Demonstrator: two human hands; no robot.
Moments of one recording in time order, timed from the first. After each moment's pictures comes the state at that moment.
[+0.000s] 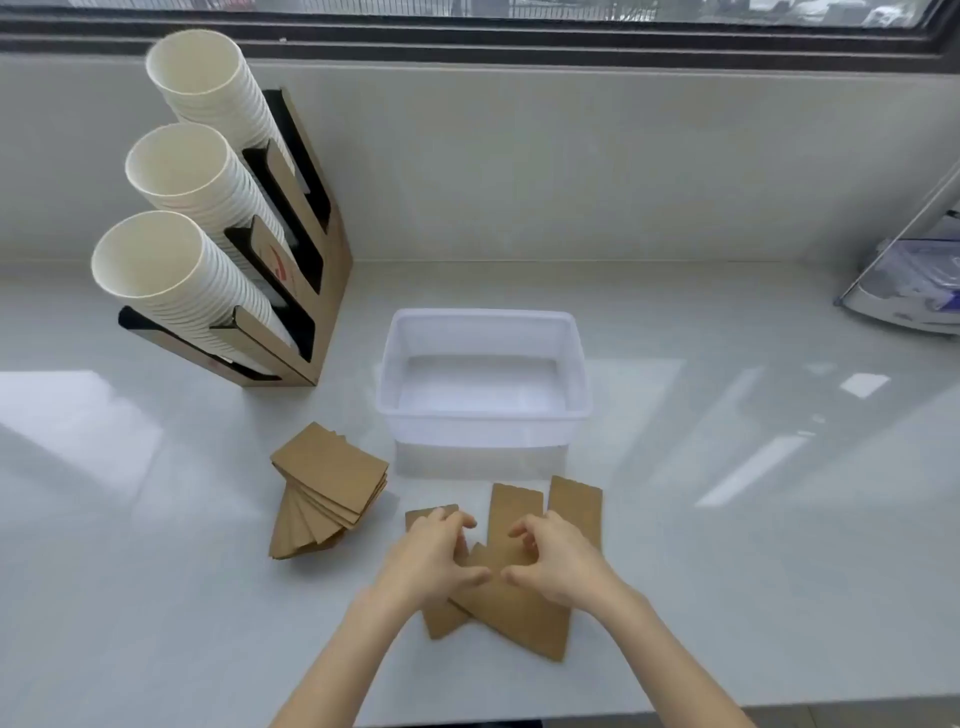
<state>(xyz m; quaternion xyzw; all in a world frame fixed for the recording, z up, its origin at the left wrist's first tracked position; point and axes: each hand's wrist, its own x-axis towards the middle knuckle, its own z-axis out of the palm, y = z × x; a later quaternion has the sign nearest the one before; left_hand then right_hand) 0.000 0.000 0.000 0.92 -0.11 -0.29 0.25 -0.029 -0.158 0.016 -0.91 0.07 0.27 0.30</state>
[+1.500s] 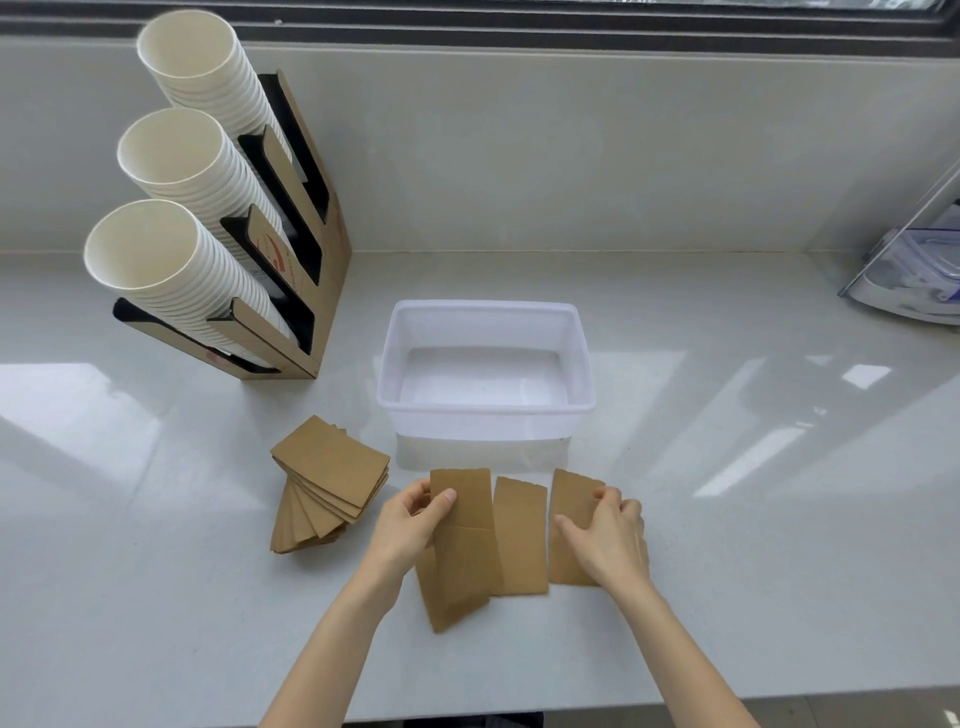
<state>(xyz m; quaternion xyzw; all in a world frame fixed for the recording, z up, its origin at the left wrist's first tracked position) 0.003 0.013 0.014 0.69 0.13 -0.21 0.68 -0.026 -0.182 -0.003 -0.89 0.30 0.13 0.31</state>
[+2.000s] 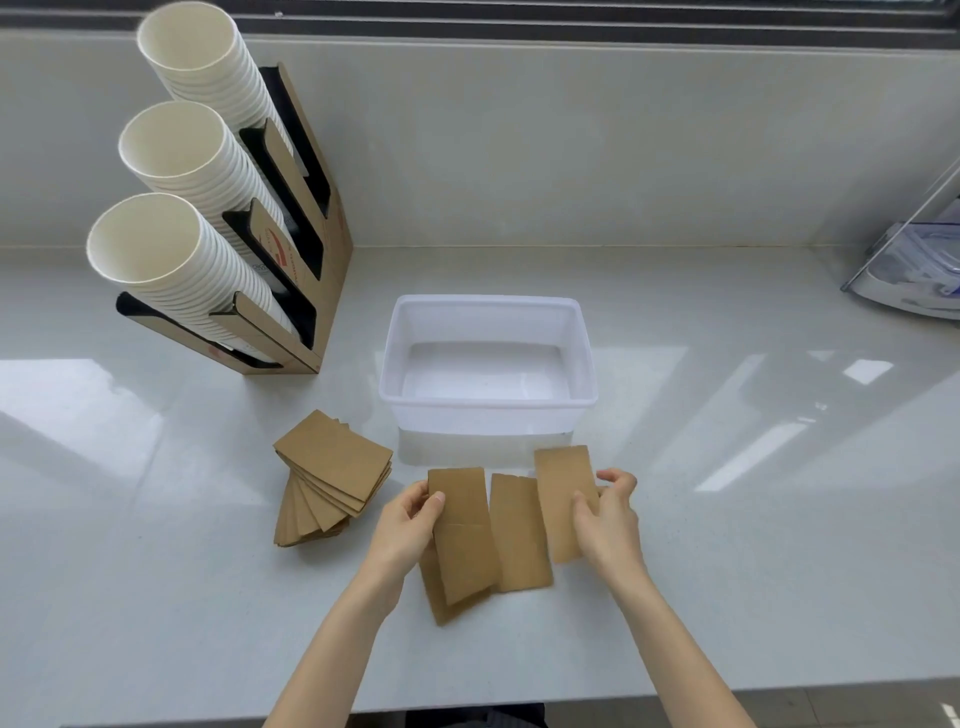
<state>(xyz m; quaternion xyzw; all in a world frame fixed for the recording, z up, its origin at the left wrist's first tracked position) -0.003 0.016 0.009 0.71 0.14 -0.22 0.66 -0.027 -0.174 0.015 -0.80 0.31 0.06 0.51</state>
